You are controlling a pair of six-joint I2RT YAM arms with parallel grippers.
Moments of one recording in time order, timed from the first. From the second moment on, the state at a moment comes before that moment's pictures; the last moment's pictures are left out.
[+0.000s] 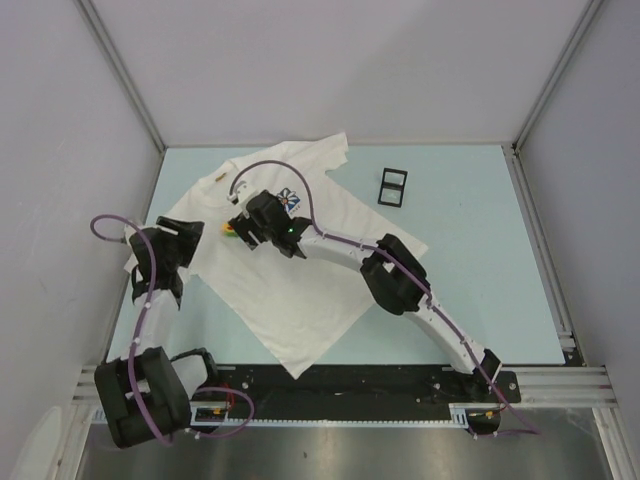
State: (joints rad) left arm 0.31 1.03 0.49 0.11 0.17 -0.92; right arm 0.96 2.50 2.10 -0.10 0.22 -0.04
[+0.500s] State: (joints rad) left arm 0.39 1.31 0.45 0.36 0.34 -0.93; right arm 0.98 2.60 2.20 -0.11 0.13 -0.14
